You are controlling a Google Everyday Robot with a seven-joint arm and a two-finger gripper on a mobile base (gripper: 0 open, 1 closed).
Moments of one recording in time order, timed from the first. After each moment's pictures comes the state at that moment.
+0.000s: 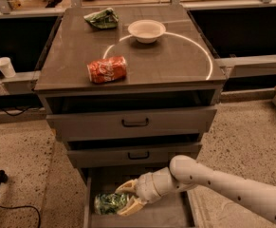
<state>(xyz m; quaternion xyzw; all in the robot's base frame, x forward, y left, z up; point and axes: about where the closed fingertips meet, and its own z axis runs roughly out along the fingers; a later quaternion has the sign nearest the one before) 0.405 0.057 0.460 -0.64 0.57 0.40 0.32</state>
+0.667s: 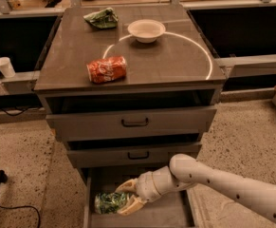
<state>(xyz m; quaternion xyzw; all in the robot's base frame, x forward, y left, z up) 0.407 0.055 0.458 -0.64 0.57 0.41 0.32</state>
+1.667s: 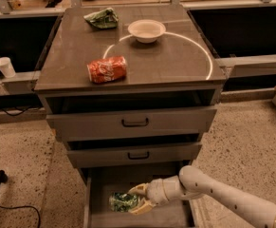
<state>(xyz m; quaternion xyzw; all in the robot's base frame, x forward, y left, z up) 0.434 0.013 0.364 -0.59 0.60 0.41 0.34</state>
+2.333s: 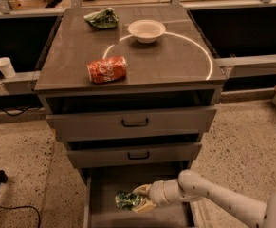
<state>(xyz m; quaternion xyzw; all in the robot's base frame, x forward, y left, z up) 0.458 0.000 0.301 -0.59 0.64 0.37 0.34</state>
